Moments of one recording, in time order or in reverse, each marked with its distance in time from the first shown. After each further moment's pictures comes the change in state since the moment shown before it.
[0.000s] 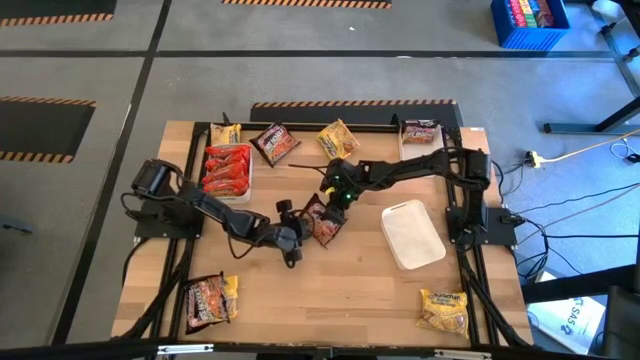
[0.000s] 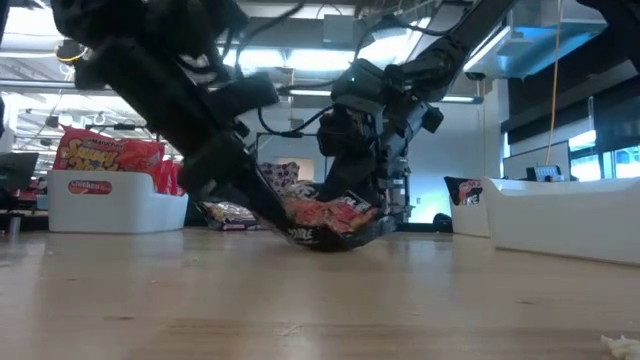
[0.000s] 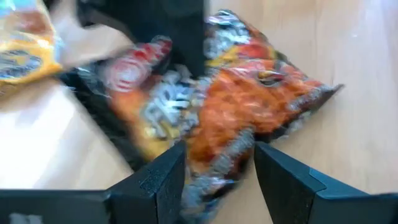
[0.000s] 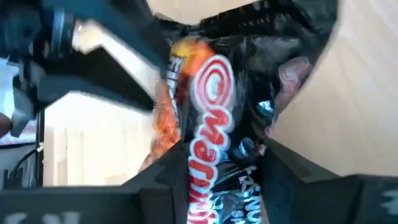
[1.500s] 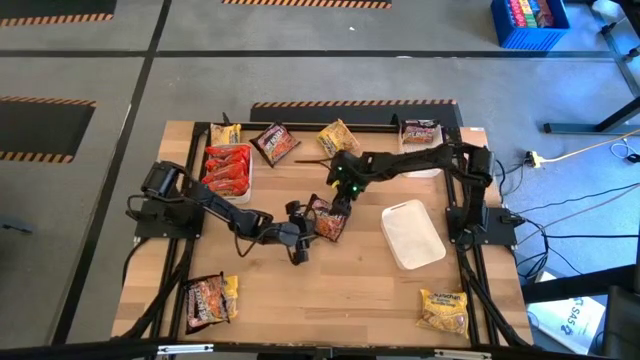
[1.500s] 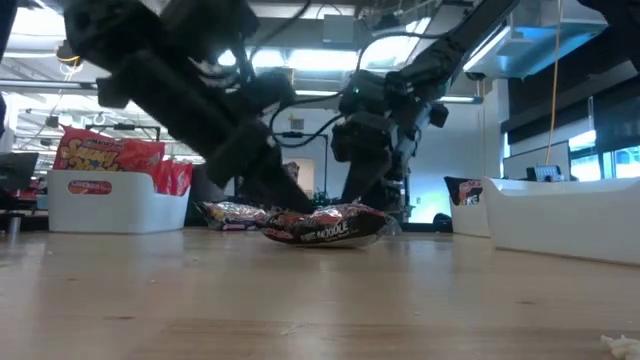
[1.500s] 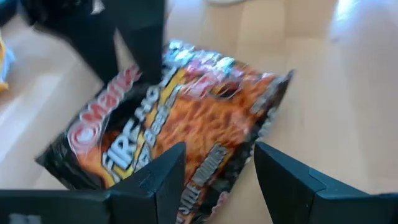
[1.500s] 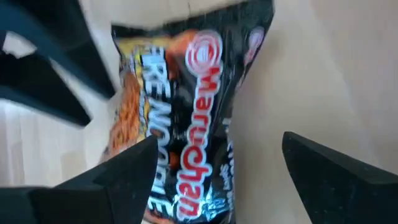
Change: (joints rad) left arm 0.042 0.082 -0.002 0.227 0.128 0.011; right arm -0.085 -0.024 0.014 -0.187 0.052 -0.128
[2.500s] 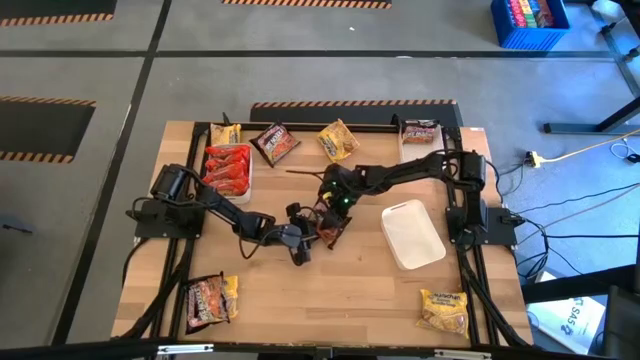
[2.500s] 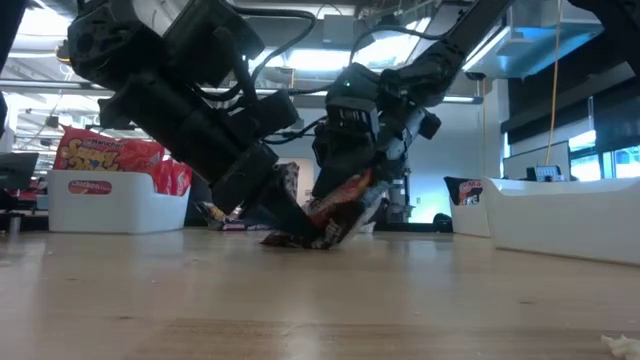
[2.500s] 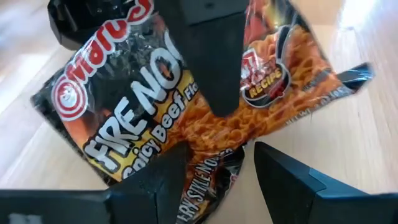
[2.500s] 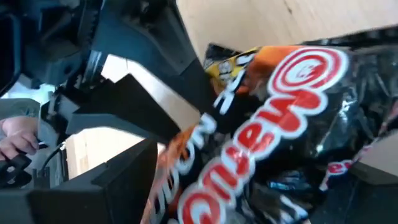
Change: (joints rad) left arm 0.005 0.074 -0.002 0.067 -0.008 -0.045; right arm 0.112 0.065 -0.001 0.206 -0.112 0.262
